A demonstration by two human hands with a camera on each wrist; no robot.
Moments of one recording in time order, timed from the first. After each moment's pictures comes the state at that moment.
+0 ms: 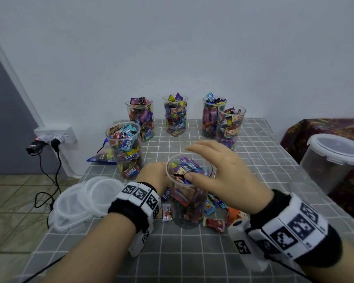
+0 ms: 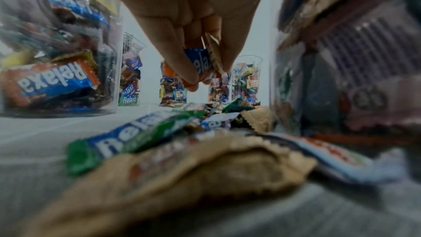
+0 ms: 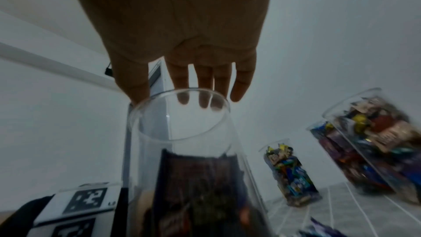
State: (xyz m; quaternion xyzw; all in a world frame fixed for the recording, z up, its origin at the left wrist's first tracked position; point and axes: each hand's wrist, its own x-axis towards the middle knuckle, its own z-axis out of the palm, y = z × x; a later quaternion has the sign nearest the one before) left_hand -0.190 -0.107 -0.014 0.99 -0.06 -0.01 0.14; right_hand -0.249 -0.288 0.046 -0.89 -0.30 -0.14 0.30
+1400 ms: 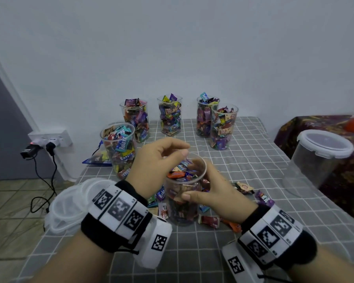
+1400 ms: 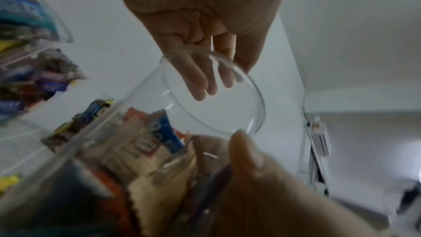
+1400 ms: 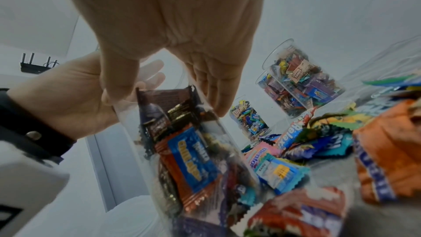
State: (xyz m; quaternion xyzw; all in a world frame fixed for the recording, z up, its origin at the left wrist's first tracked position) left_hand -0.246 -0.124 0.046 0.78 -0.17 0.14 0.58; right_hand -0.250 -0.296 -0.004 -0.81 -0.21 0.04 0.55
